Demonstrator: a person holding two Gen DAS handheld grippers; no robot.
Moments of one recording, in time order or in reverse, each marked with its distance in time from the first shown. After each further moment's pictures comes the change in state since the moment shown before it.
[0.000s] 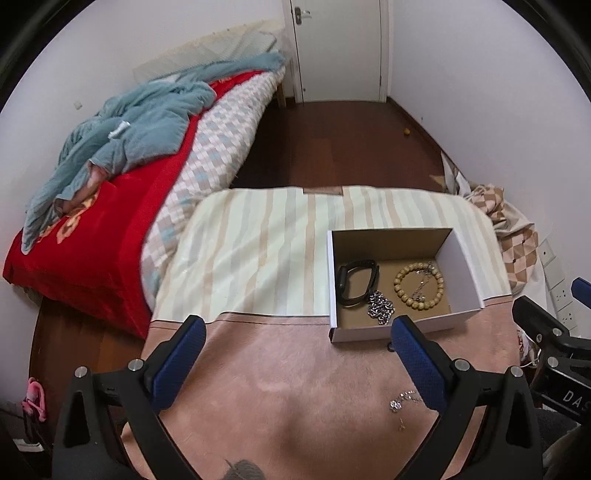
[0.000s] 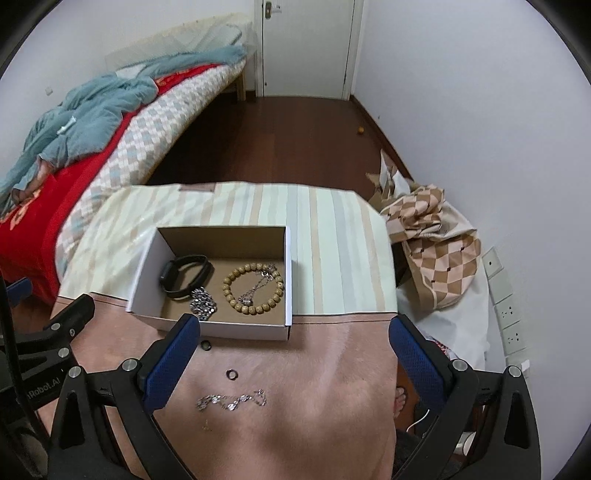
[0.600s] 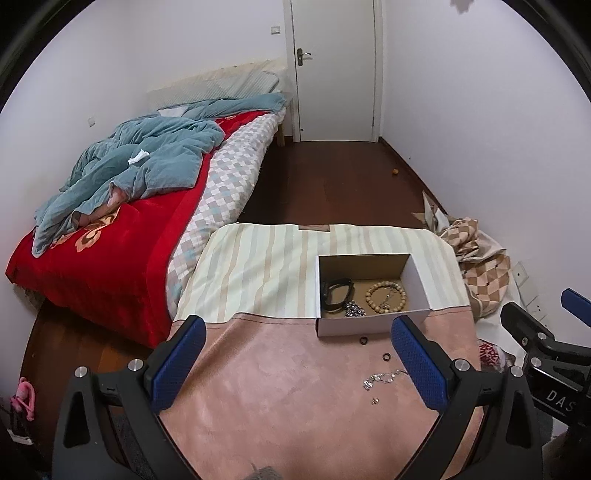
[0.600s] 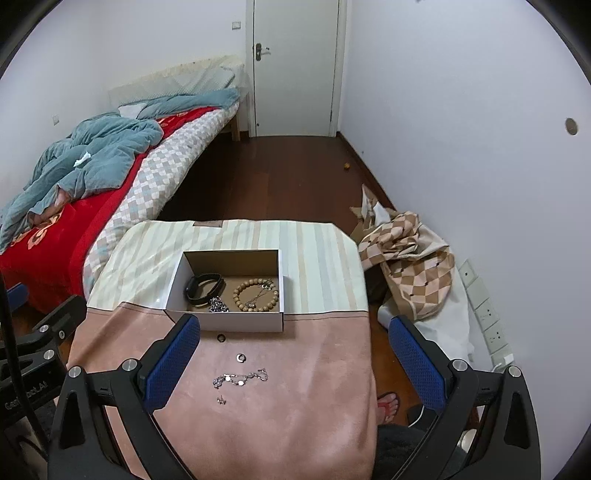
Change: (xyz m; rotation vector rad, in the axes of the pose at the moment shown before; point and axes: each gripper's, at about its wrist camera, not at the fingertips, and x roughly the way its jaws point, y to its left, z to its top) left arm -0.099 0.007 -0.027 -0.024 -0.145 -0.040; right arm -0.114 -0.009 -0.036 0.042 -0.156 -0.020
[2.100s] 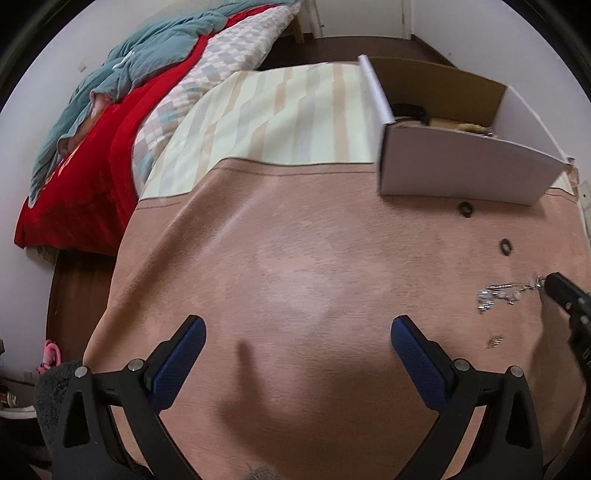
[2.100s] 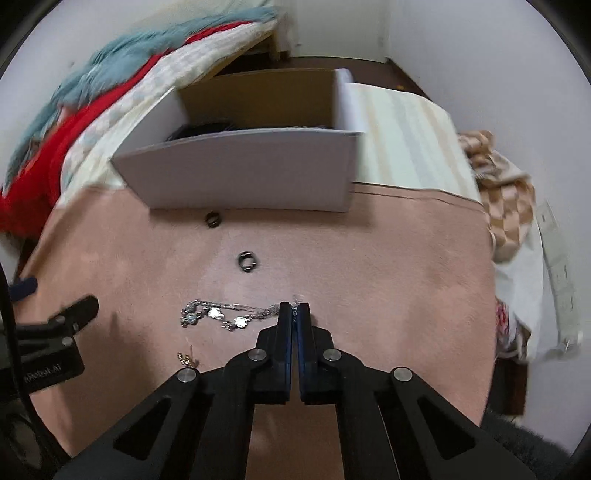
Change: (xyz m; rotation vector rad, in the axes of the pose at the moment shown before) left arm 0.173 0.002 -0.111 0.038 0.387 0.143; right arm 0.195 0.024 -0.122 -0.042 0.282 0.160
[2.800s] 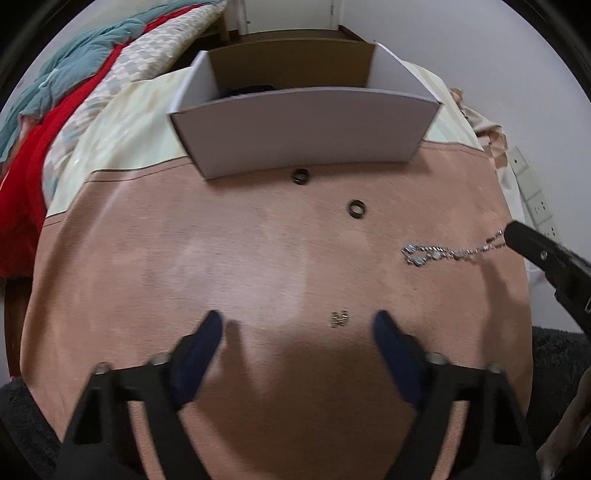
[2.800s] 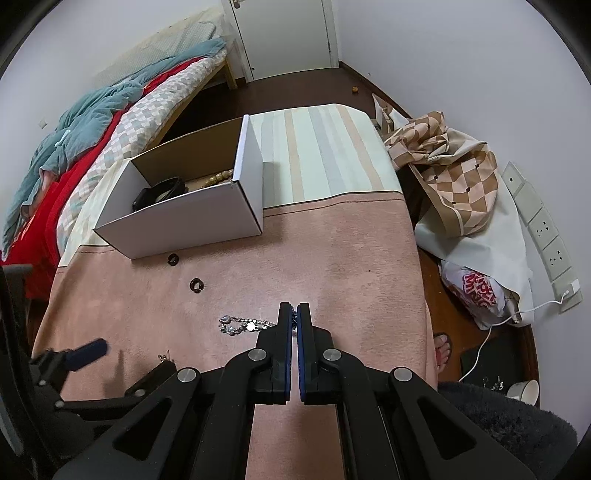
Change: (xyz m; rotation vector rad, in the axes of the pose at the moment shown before) left arm -0.011 -0.084 -0.013 0.127 0.034 -0.260; right arm -0.048 -0.062 -0.004 0.174 -0.068 -0.002
